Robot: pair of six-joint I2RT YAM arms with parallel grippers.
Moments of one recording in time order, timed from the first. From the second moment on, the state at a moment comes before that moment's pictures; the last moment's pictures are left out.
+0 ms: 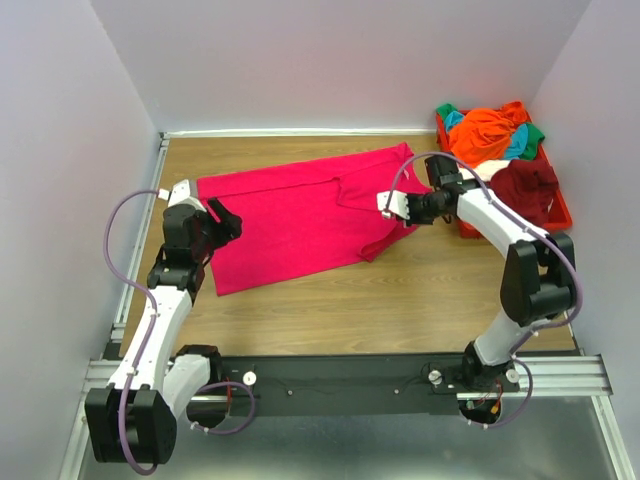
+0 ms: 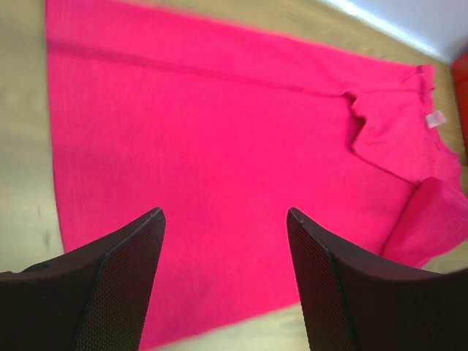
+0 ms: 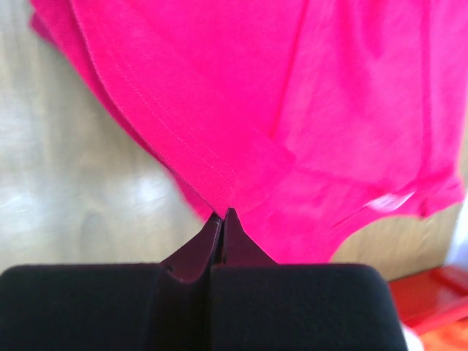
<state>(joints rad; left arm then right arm) -0.04 0.92 0.65 -0.10 0.09 -0.47 0.24 1.72 1.27 -0.64 -0.48 -1.45</state>
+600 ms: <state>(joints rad) -0.05 0.78 0.47 -0.49 -0.06 -1.09 0.24 1.43 1.08 -0.56 -0.32 -1.15</state>
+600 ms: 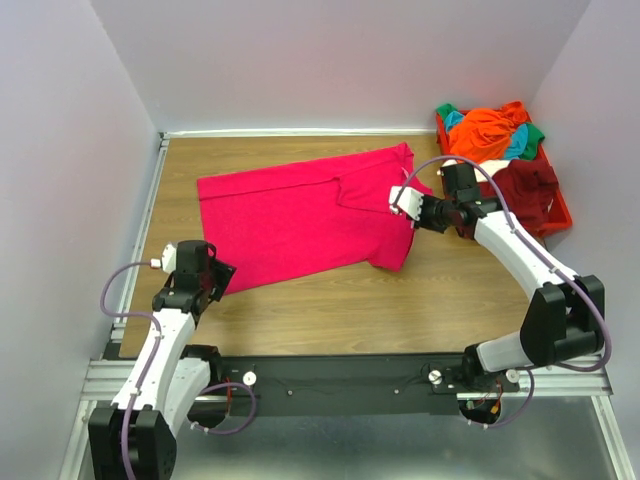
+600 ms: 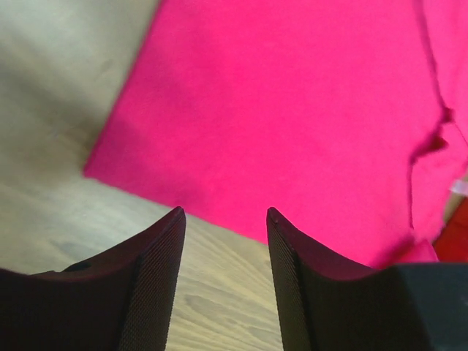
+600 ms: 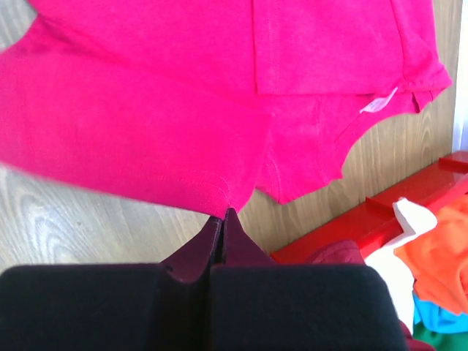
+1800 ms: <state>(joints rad) -0.05 0.99 0.40 -0.47 -0.21 -1.28 0.24 1.43 1.07 -0.52 -0.31 -1.06</state>
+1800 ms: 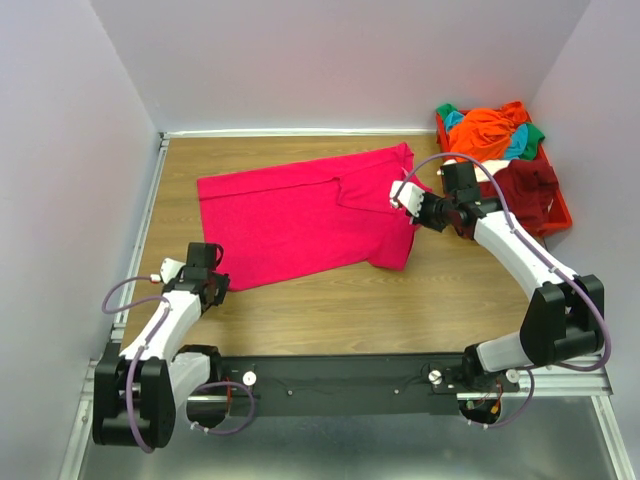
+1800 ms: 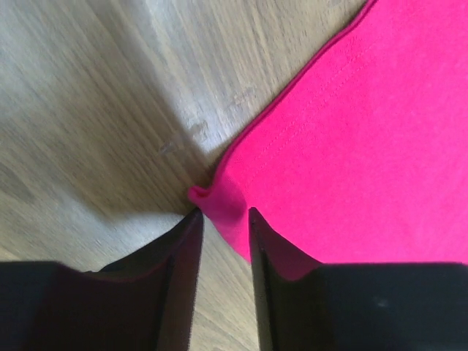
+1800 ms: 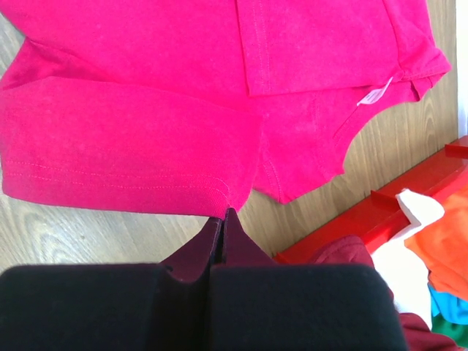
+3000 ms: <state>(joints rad) -0.03 0.89 0.51 -0.39 -0.22 -1.23 0.24 1.67 1.43 -0.50 -0.34 -0.95</state>
